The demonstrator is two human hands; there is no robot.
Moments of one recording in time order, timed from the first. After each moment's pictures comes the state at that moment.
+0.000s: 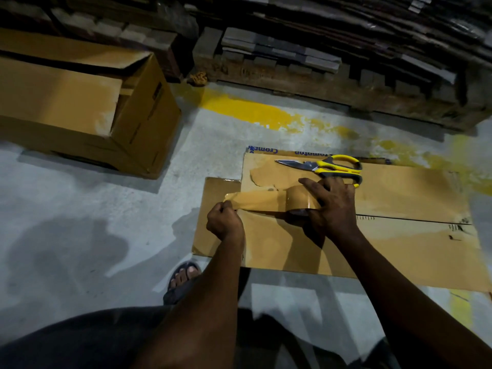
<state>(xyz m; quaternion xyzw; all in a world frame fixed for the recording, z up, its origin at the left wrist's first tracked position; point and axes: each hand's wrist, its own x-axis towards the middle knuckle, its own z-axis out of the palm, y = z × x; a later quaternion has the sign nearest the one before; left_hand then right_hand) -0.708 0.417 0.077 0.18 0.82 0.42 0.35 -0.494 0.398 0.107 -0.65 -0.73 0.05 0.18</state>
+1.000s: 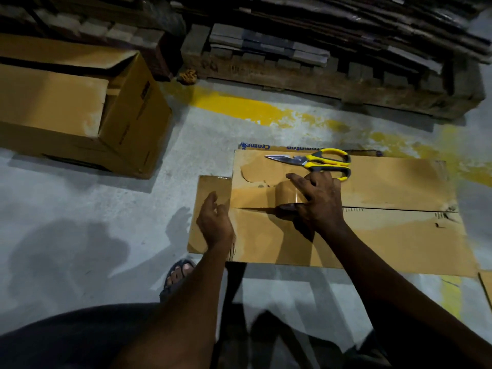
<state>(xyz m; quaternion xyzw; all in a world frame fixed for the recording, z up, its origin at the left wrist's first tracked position) -0.719 0.393 0.082 0.39 0.79 0.36 0.31 -0.494 0.395 0.102 -0.65 -0.74 0.04 0.17</state>
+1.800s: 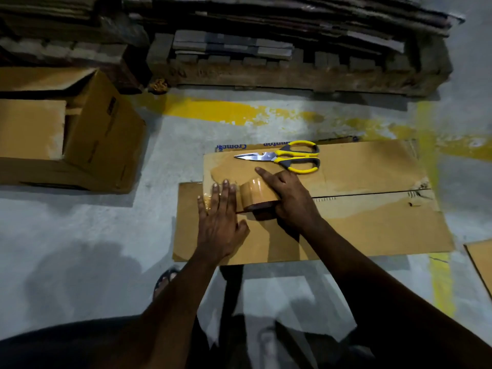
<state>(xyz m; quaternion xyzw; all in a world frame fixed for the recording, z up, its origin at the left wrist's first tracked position) -0.690 0.385 0.068 0.83 0.56 -0.03 0.09 -0.484 0.386 0.102 -0.64 -0.71 0.19 0.21</state>
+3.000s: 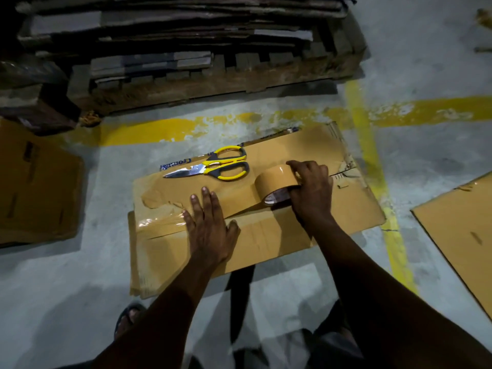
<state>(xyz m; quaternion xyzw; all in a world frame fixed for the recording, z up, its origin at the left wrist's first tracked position) -0.558 0.369 0.065 0.83 0.54 -0.08 0.10 -0.323 0.330 0.079 -0.84 -0.48 0.06 0.25</state>
